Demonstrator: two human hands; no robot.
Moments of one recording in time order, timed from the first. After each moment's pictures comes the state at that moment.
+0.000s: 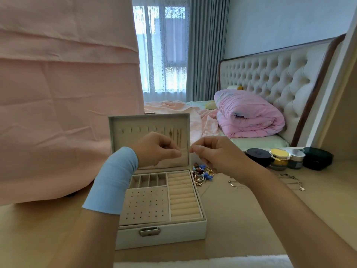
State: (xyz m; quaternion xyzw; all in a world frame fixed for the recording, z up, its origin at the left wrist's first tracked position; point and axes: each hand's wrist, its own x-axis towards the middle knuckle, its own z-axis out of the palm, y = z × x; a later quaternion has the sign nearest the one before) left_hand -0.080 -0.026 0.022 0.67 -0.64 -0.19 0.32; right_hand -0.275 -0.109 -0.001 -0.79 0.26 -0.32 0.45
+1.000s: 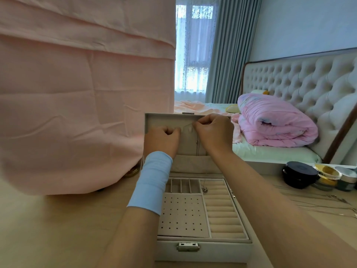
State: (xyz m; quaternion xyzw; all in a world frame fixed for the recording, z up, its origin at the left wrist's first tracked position) left_hand -0.021 -0.051 -0.008 0.75 -0.34 0.00 0.57; right_hand -0.119 -0.140 0.004 -0.73 0.35 -0.55 0.22
